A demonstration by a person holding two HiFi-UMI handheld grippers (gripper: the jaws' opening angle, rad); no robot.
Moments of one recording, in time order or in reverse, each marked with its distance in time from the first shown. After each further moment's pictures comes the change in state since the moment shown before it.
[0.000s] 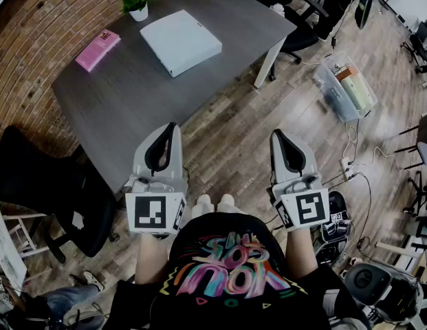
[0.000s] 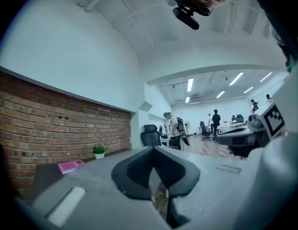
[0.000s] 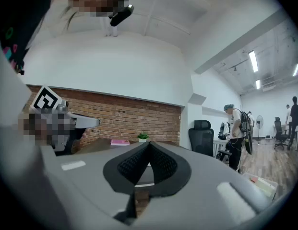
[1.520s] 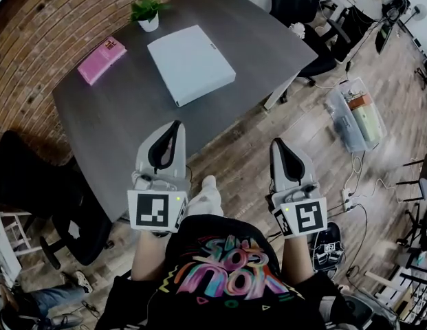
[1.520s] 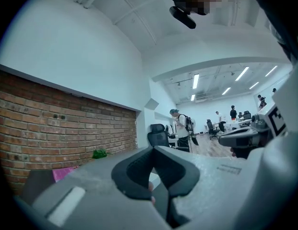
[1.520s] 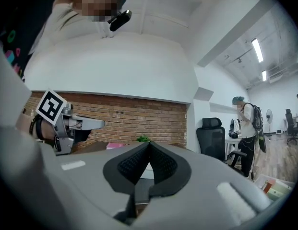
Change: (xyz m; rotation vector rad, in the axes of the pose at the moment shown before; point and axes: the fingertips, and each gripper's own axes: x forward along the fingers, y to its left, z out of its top) left arm 0.130 0.058 -0.008 0.023 0.002 0.053; right arm 0.133 -0.052 -0.014 0.038 -0.018 0.078
